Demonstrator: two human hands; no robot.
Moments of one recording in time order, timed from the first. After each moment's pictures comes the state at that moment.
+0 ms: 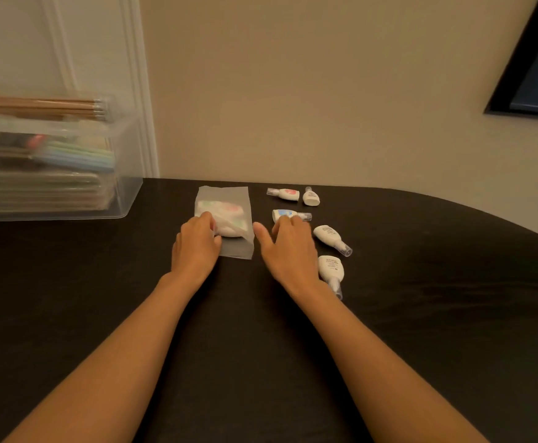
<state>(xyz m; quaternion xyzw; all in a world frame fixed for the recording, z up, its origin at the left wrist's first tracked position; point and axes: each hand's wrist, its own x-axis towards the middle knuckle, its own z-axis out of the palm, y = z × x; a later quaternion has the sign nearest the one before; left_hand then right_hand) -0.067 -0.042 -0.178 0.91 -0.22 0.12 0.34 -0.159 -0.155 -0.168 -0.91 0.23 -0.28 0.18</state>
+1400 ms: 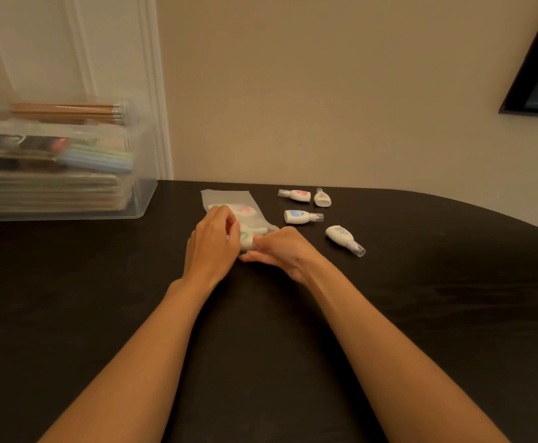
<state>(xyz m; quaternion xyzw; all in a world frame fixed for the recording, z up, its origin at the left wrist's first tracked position) -0.083 -0.034 -0.177 0.83 -0.30 0.23 0.42 -0.144 -0.145 -0.151 -0.65 0.24 -0.02 0.72</state>
